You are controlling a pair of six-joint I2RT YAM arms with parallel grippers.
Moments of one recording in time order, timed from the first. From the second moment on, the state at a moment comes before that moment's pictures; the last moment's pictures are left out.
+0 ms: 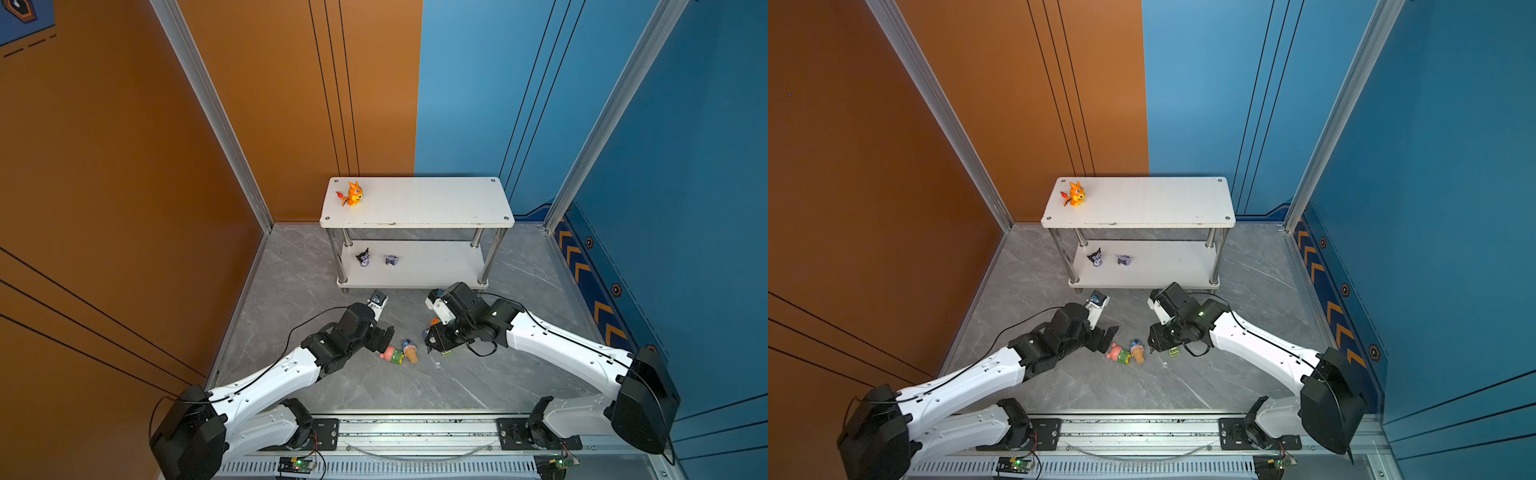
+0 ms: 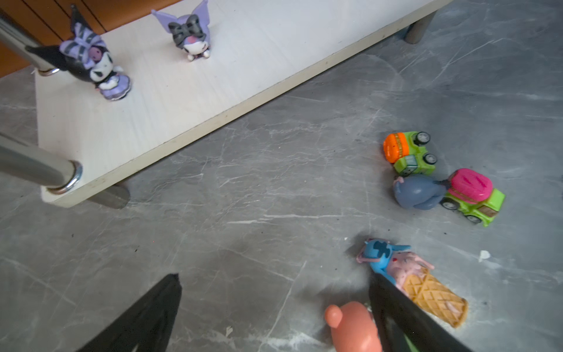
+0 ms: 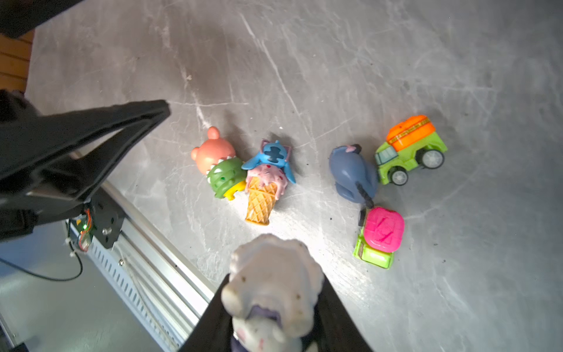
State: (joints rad) left arm -0.75 1.10 0.58 -0.17 -0.19 -0.09; right arm 0.79 1.35 0.99 -0.71 -0.25 0.36
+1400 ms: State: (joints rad) left arm -0.76 1.21 0.64 -0.12 -0.12 -0.06; right arm 0.46 1.18 0.74 -0.85 -0.04 0.59
